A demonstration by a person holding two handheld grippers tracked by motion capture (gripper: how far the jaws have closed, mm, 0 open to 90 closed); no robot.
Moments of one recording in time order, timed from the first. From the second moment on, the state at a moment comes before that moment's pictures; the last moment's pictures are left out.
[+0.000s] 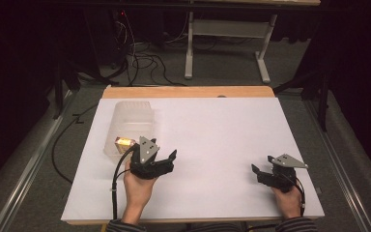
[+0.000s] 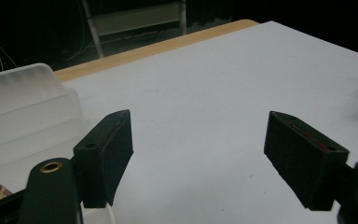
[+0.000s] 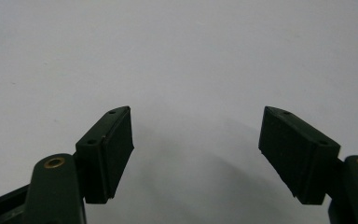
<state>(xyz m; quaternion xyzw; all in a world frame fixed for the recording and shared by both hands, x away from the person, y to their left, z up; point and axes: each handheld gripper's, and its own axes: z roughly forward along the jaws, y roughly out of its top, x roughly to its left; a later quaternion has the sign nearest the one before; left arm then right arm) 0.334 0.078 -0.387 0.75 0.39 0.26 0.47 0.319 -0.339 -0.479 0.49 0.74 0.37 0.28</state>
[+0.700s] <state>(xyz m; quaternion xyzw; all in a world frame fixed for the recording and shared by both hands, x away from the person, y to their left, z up) 0.325 0.054 -0.392 0.77 0.36 0.24 0.47 0.318 -0.339 -0.479 0.50 0.74 0.37 0.28</state>
